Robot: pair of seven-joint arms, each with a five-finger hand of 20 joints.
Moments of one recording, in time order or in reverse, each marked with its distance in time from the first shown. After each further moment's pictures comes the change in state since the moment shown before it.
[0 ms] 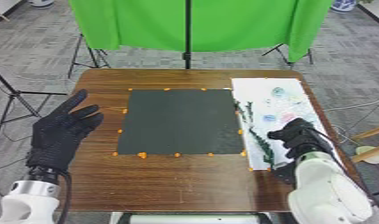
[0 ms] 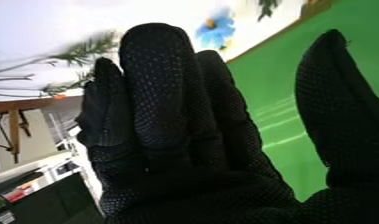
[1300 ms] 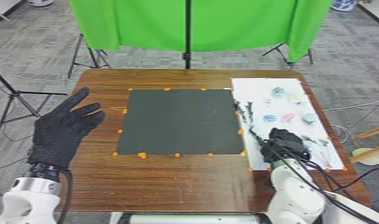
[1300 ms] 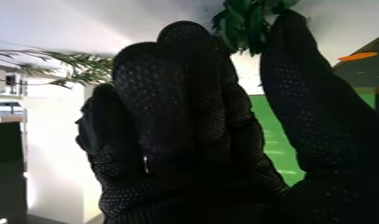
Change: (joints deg) left arm -1.3 -0.2 0.2 0.1 0.2 -0.2 -1.4; right arm 17.5 0.0 -24.9 9.9 -13.0 -12.7 5.7
